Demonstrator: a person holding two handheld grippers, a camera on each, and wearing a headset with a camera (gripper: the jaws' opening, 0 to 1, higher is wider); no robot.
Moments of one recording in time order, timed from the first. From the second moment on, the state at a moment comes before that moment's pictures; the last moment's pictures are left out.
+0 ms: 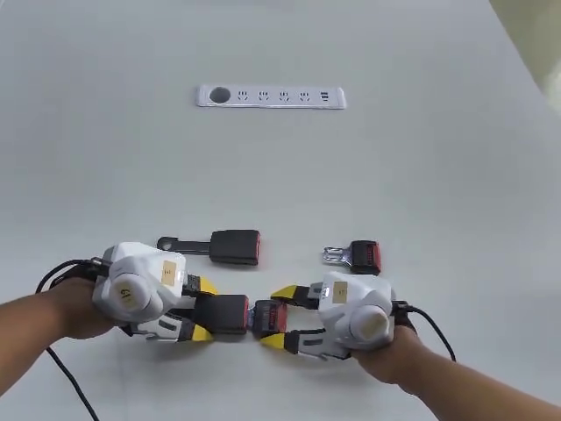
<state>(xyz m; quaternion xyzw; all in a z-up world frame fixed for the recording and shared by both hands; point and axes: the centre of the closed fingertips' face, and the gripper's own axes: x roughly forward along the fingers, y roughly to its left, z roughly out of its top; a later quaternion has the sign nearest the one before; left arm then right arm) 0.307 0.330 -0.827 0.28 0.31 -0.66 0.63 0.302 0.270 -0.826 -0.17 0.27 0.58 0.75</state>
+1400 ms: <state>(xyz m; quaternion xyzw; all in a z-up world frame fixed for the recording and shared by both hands) 0.332 0.351 -0.757 0.25 0.31 -0.56 0.73 0.320 0.202 -0.762 -0.15 0.27 0.51 0.80</state>
